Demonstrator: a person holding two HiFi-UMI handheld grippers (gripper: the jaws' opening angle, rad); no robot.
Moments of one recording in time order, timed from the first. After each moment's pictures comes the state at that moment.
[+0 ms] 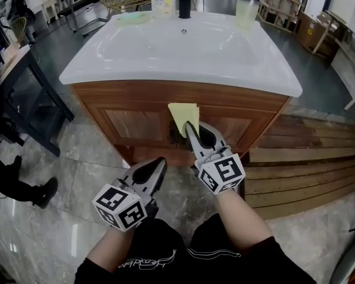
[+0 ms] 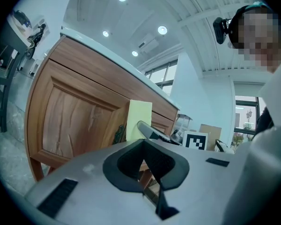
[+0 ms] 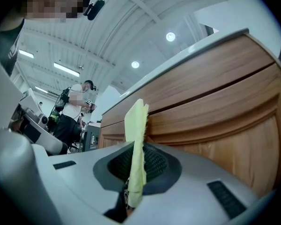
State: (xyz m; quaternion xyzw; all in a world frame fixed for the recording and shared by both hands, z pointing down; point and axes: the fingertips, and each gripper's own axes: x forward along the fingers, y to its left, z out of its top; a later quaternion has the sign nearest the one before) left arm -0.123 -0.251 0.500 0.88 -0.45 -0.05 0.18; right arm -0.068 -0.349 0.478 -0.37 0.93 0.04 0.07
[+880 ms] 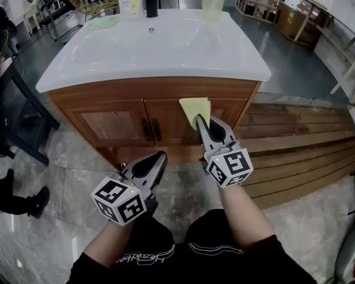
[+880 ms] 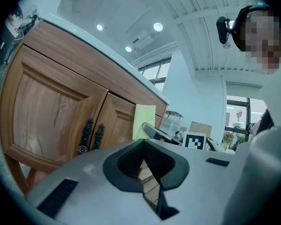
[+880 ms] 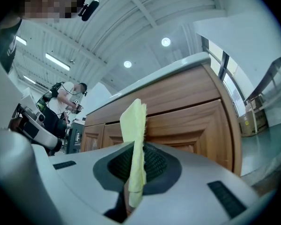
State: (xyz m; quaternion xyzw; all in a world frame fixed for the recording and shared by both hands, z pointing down) left arm -0.050 -0.258 0.494 0.90 -0.39 -0.04 0.18; right arm 0.045 -0.356 0.472 -0.45 0.89 0.05 0.07
